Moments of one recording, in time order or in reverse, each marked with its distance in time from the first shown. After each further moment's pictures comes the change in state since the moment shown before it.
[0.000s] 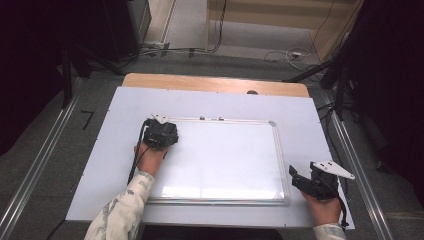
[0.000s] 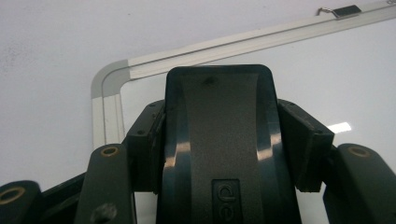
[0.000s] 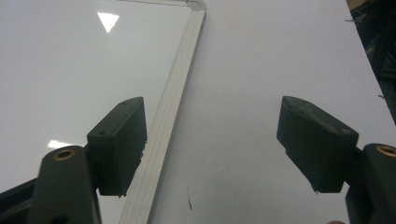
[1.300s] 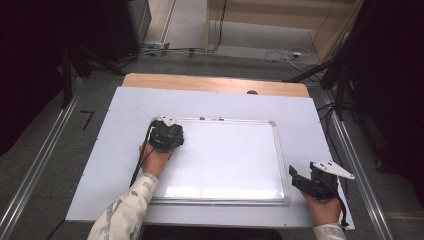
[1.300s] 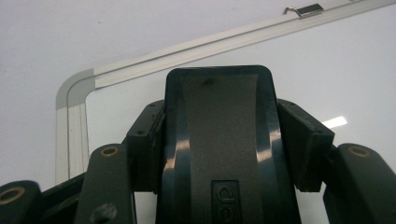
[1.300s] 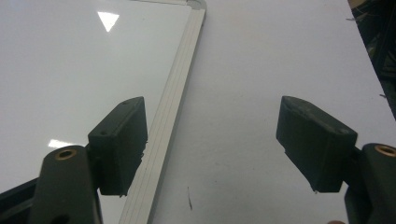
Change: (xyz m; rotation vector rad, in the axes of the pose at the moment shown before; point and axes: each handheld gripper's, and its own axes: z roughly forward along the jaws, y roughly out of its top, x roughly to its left) left arm -0.014 0.001 0.001 -0.009 -0.020 0.035; right arm 0.000 -0.001 -0.001 -0.001 0.001 0.002
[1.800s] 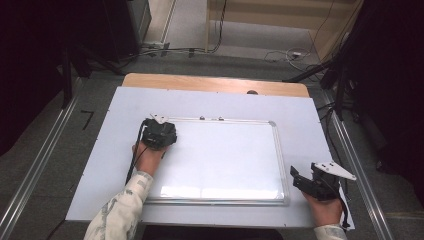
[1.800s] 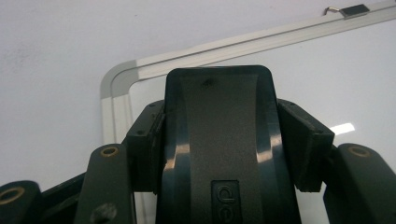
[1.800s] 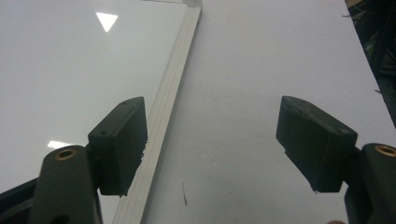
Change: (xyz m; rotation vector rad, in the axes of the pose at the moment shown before) left arm 0.023 -0.005 -0.003 0.003 0.038 -0.038; right arm -0.003 -0.002 -0.001 0.008 -0.003 0.010
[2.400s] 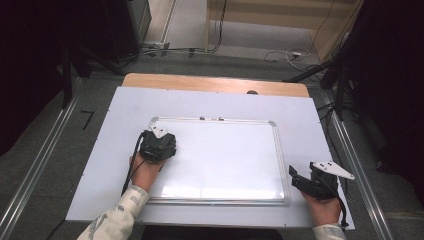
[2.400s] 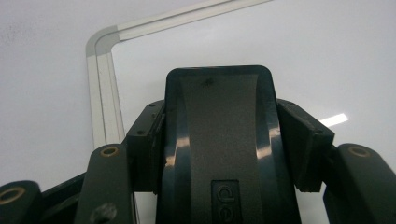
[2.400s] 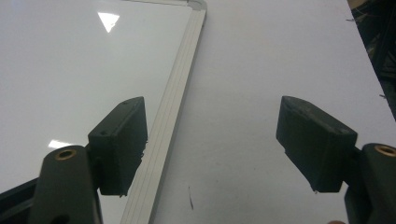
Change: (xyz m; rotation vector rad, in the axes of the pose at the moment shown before) left arm -0.015 -0.026 -0.028 -0.003 -0.040 0.043; right arm 0.004 0.002 0.001 -0.006 0.003 -0.011
